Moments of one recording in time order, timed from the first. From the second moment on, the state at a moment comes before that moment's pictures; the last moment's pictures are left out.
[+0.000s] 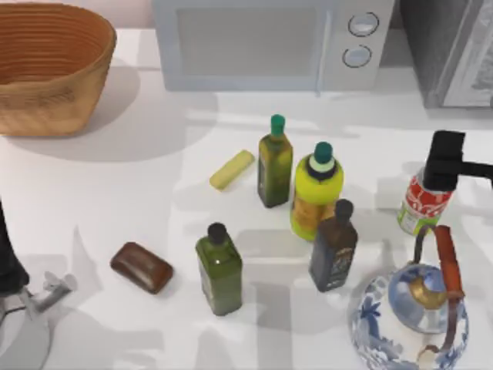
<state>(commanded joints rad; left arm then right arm) 0.00 0.00 0.00 0.00 0.00 0.00 0.39 1.25 0.60 0.02 0.42 0.34</state>
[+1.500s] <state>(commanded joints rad) 0.00 0.00 0.00 0.00 0.00 0.00 0.41 1.74 0.66 0.24 0.30 0.32</state>
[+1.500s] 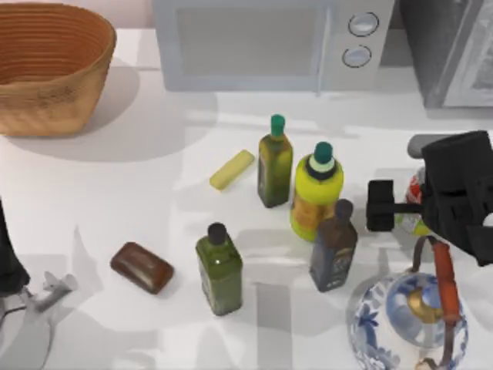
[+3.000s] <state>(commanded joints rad) 0.00 0.00 0.00 0.00 0.00 0.00 0.41 1.75 0.66 0.24 0.30 0.32</state>
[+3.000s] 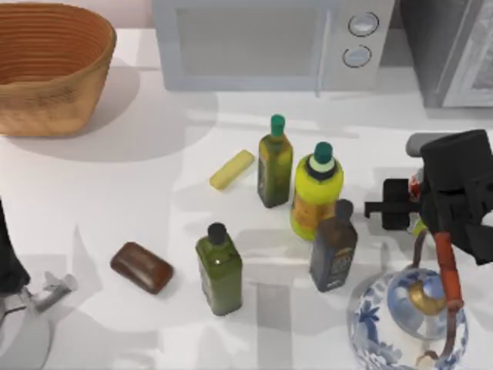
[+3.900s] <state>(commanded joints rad) 0.00 0.00 0.00 0.00 0.00 0.00 0.39 1.42 0.90 -0.40 0.33 0.36</state>
